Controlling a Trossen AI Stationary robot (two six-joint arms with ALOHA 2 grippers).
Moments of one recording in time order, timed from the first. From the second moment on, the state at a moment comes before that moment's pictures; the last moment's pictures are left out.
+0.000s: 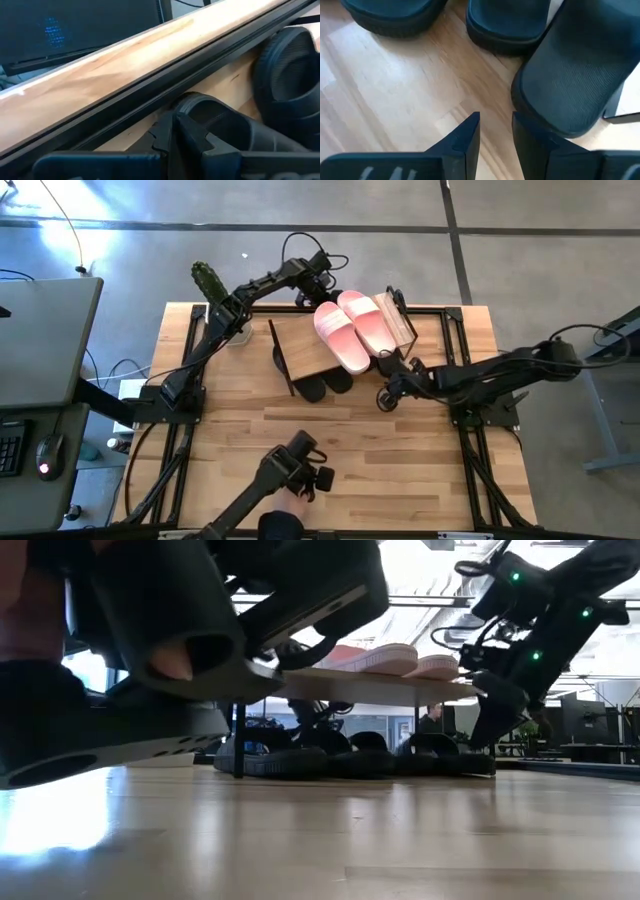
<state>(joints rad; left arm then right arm) 0.87 2.60 2.36 -0.95 0.40 -0.49 -0.01 1.23 0.48 -0.28 0.43 0.54</state>
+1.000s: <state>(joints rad) 0.86 2.61 2.36 -0.94 0.50 -0.34 -0.01 1.32 0.48 -0.14 0.42 0.55</state>
